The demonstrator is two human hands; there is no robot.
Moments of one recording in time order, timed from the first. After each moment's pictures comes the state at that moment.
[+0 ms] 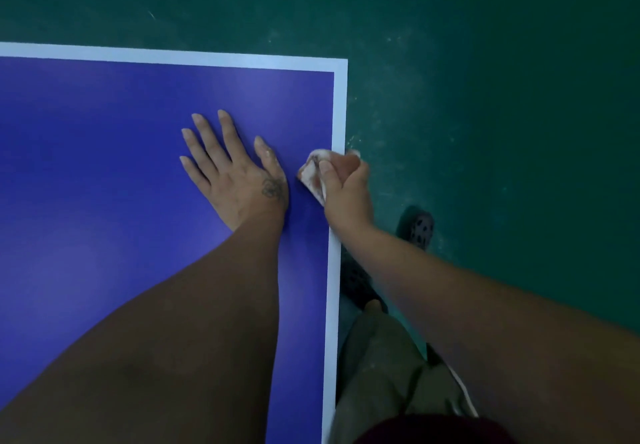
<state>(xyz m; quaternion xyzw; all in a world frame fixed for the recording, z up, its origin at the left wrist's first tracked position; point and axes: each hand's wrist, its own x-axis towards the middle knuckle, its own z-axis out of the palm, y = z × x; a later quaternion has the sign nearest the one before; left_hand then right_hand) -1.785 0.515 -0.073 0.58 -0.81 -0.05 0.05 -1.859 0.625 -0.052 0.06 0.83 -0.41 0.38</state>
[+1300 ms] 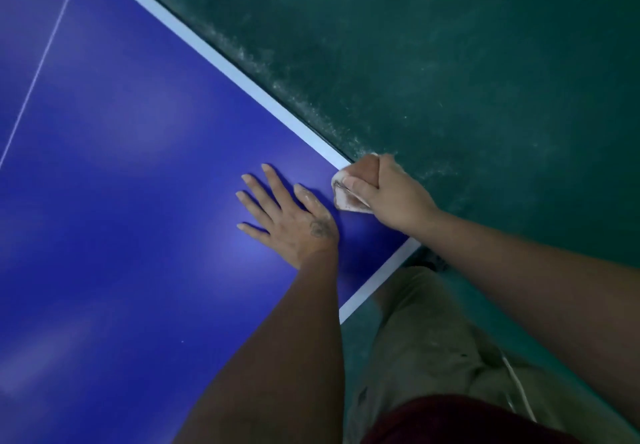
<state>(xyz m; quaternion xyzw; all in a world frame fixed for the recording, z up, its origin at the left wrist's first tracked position) -1.882 0.475 -0.080 0.87 -0.48 -0.03 0.04 -2.043 0.439 -0.052 -0.44 0.69 -0.06 0.57</state>
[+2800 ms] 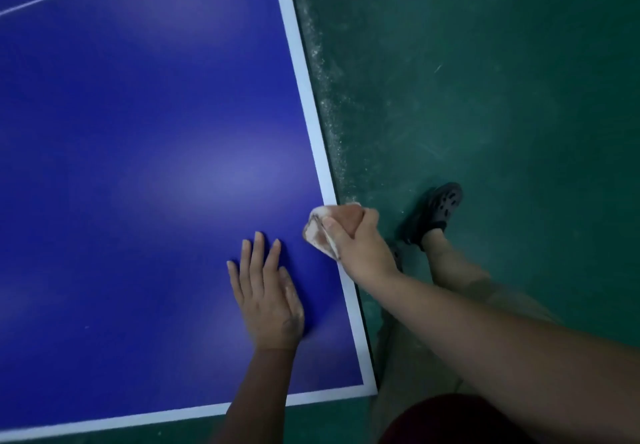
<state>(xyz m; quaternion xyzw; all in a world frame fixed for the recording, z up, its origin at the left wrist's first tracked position) -1.873 0.452 -0.069 0.88 -0.44 -0.07 0.16 -1.972 0.276 -0.037 -0.48 0.63 0.08 0.60</state>
